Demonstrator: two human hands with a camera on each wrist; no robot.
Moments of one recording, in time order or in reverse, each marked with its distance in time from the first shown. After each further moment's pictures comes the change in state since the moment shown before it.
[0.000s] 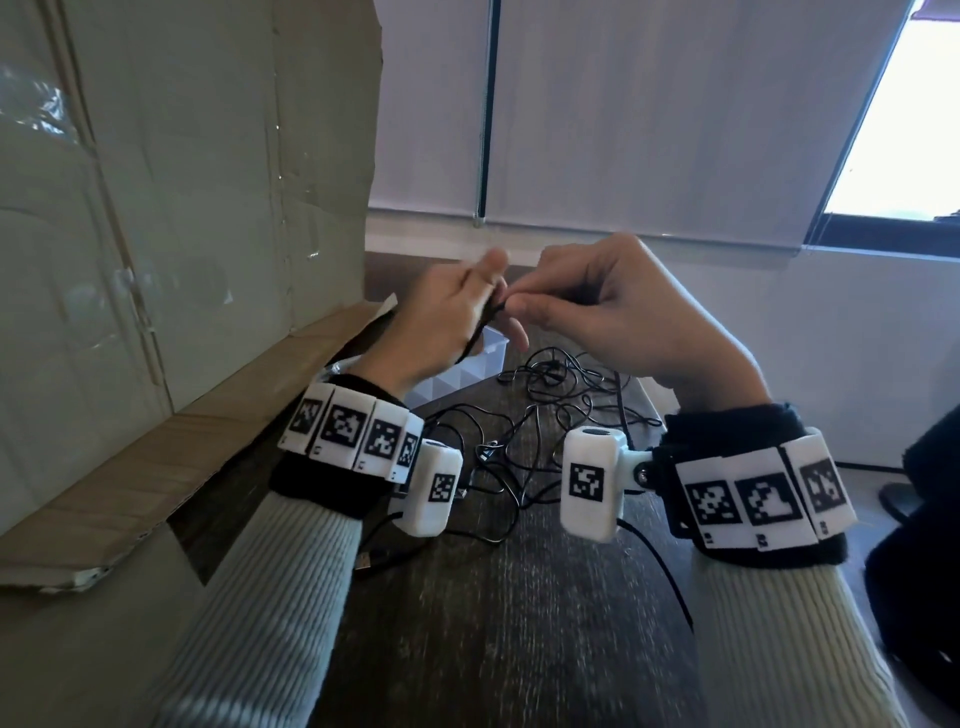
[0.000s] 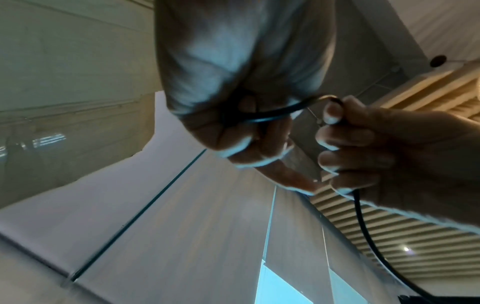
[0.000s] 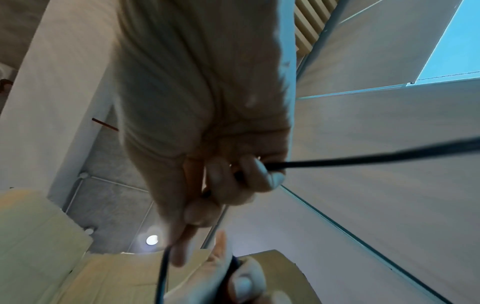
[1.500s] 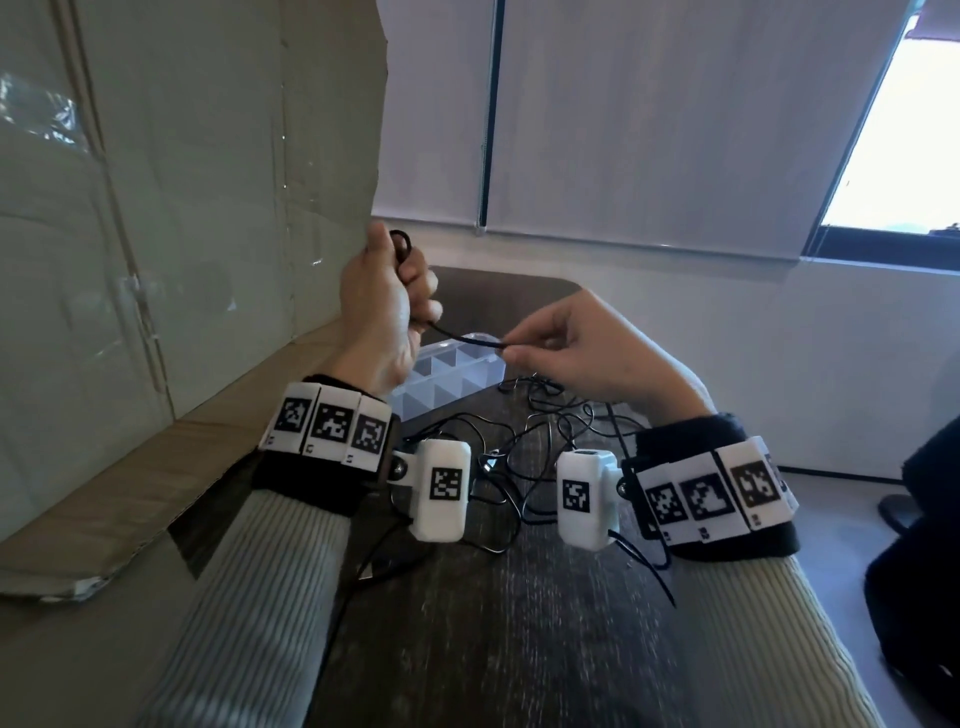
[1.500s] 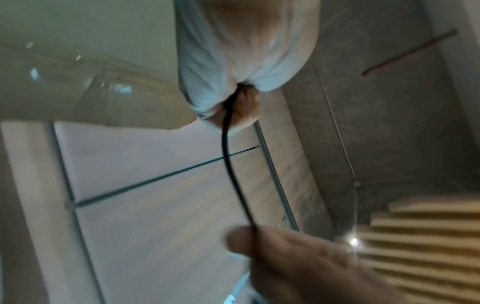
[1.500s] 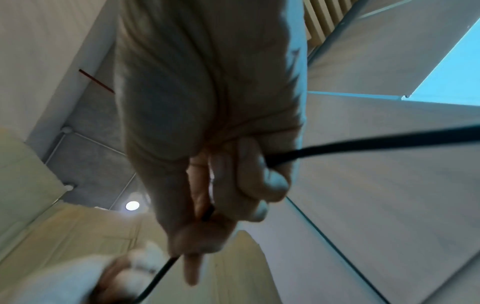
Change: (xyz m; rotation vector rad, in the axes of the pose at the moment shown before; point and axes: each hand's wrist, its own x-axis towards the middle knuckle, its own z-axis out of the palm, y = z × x) left_hand 0.019 -0.008 -0.022 -0.914 0.485 -0.084; right_hand 0.005 0.027 0.020 -0.144 -0.047 0.286
